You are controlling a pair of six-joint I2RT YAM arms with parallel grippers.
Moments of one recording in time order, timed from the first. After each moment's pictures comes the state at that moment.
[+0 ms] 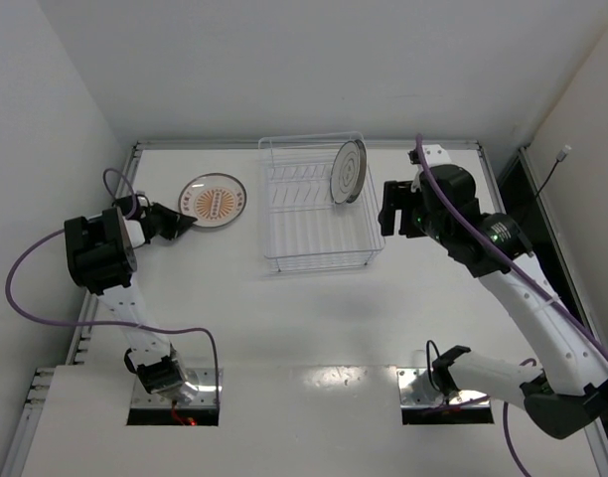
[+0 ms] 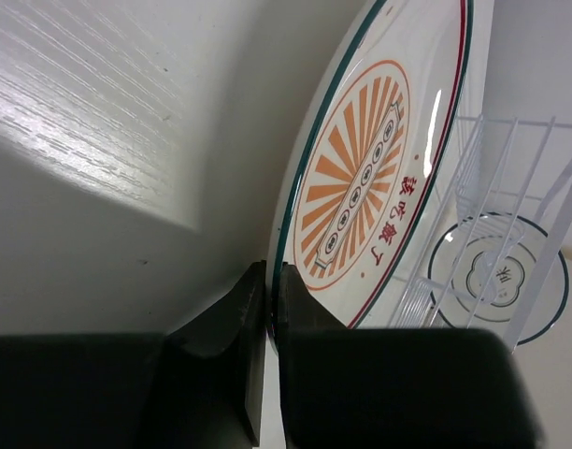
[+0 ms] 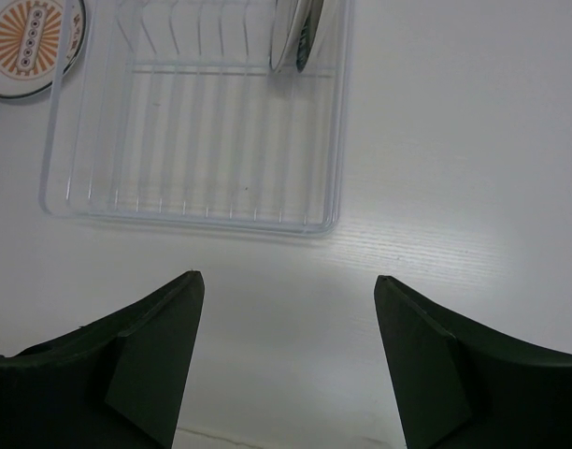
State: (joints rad) left arm 0.37 2.04 1.03 0.27 0.61 -0.87; right arm 0.51 1.10 1.34 -0.85 0.25 0.30
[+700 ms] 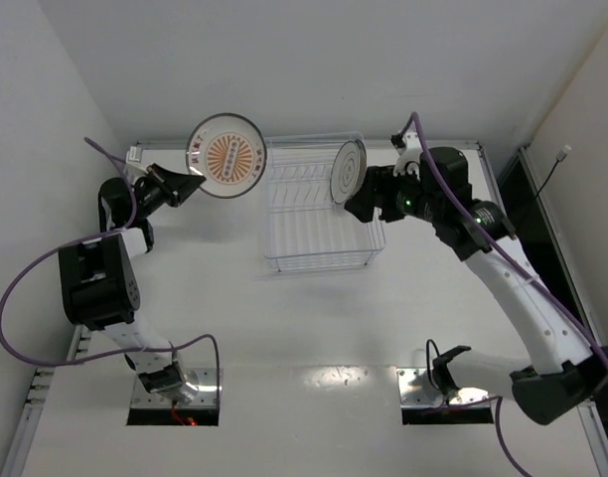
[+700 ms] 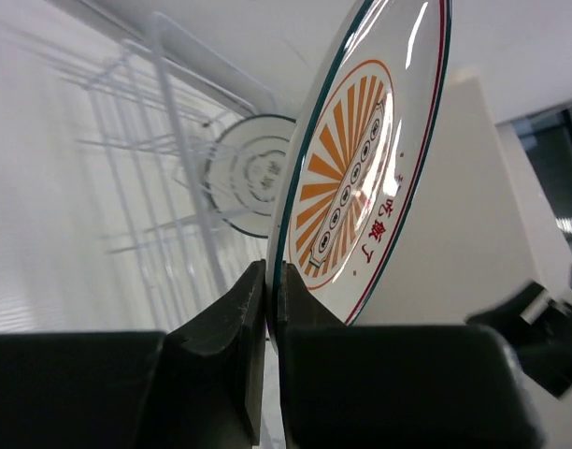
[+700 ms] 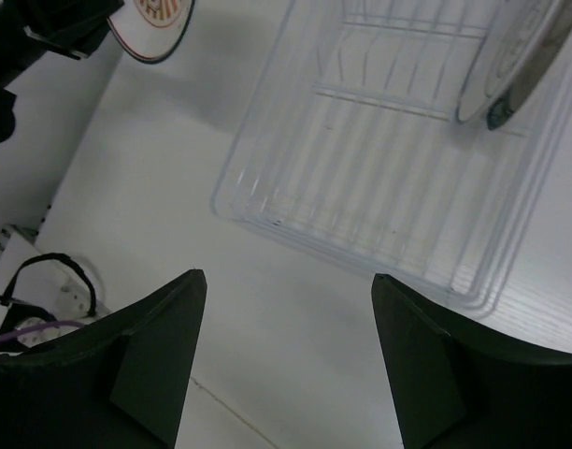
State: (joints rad) left arm 0.31 1.70 0.86 0.87 0.93 -1.14; right arm 0.43 1.17 1.31 -0.61 -0.20 0.31
